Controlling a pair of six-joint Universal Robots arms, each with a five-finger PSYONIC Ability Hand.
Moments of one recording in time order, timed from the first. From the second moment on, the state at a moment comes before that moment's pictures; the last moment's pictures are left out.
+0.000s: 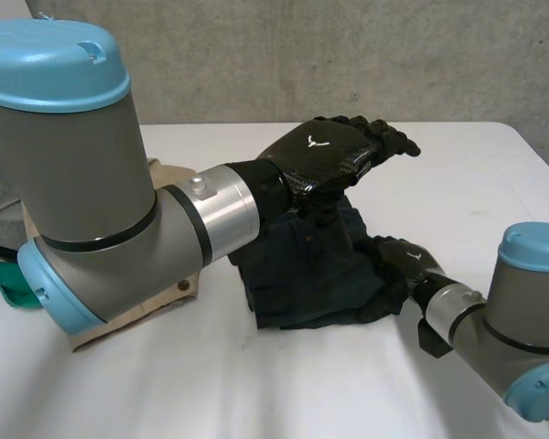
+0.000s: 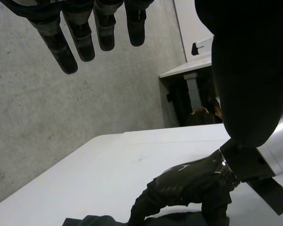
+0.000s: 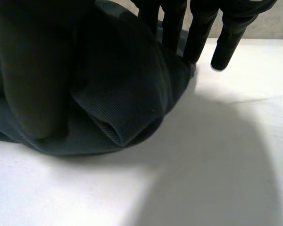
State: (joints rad) left arm 4.01 -2.00 -1.06 2.95 -1.09 3.20; right arm 1.89 -1.06 1.75 -0.28 1.30 3.28; left_hand 0.20 0.20 0.21 0.20 0.05; right_hand 0.40 0.41 0.40 0.40 0.23
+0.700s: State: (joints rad) left arm 4.02 -1.95 -1.08 2.98 -1.09 3.20; right arm 1.45 -0.56 0.79 -0.15 1.62 3.32; left_hand 0.20 0.21 0.21 0.20 0.05; right_hand 1.04 1.12 1.12 1.20 0.91
